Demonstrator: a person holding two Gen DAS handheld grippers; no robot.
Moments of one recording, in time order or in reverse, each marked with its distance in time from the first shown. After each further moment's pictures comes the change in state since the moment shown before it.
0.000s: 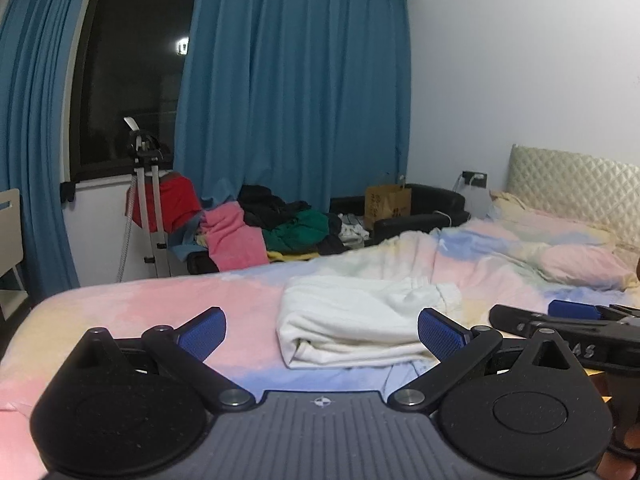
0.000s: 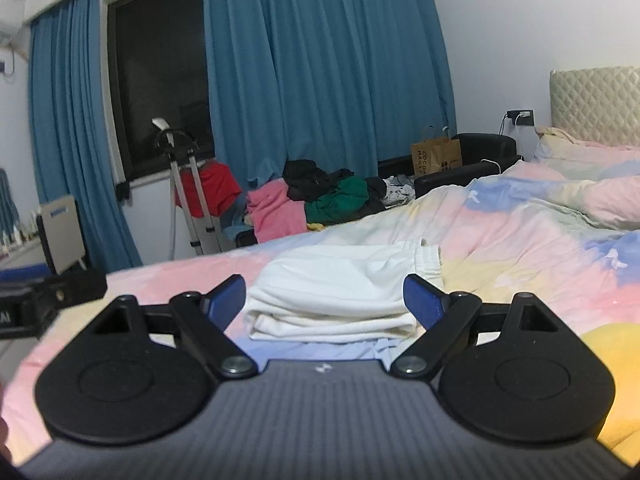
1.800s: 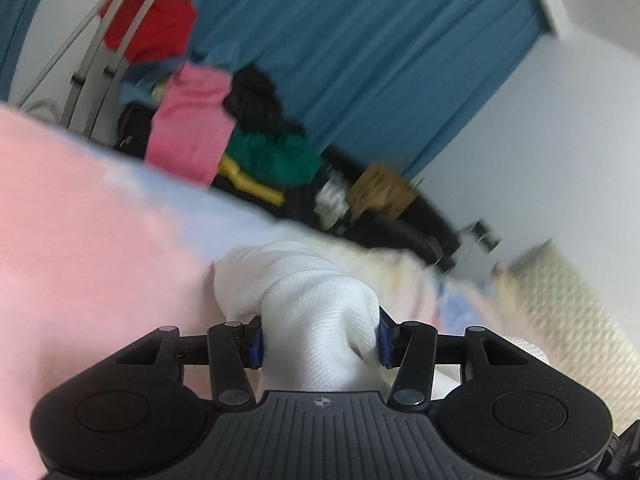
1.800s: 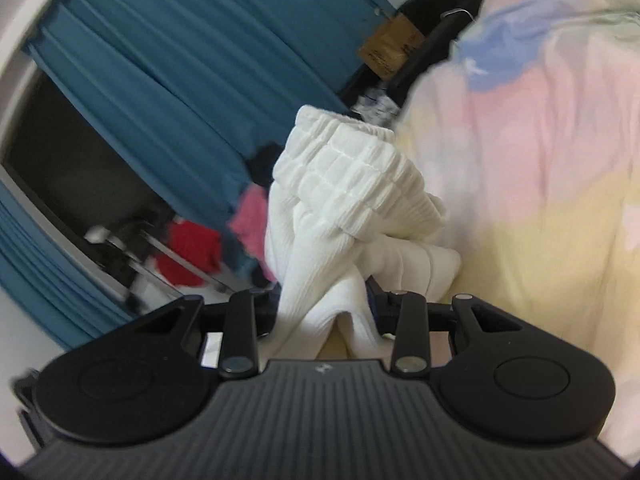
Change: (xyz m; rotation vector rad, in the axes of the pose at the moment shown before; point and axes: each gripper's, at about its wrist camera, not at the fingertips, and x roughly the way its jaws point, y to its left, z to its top) left arm 0.463 0.094 0.000 -0.585 0.210 -0.217; right arm 0.343 -0.166 0.027 0.641 0.211 0.105
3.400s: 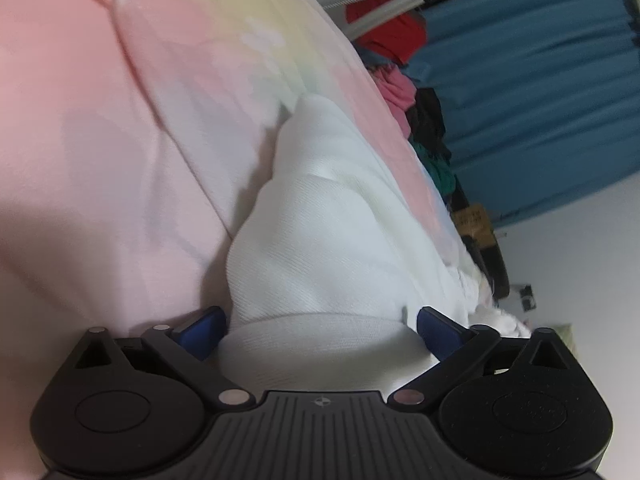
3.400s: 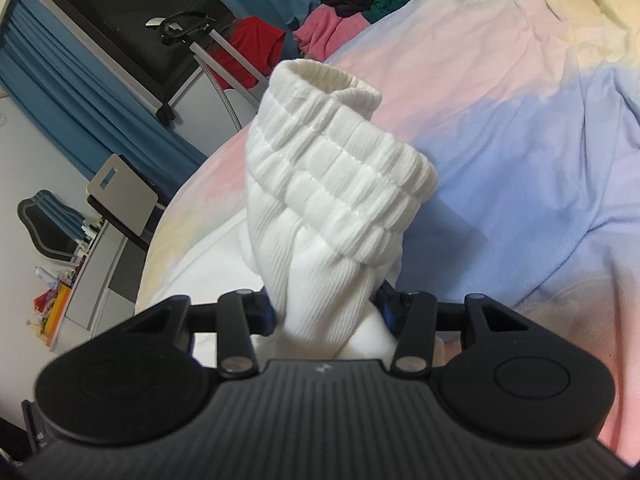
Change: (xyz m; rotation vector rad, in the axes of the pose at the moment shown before) left arm -0.373 0.271 -0.098 -0.478 0.046 0.147; right arm -0.088 0.137 -0.275 -0.204 0.370 0.075
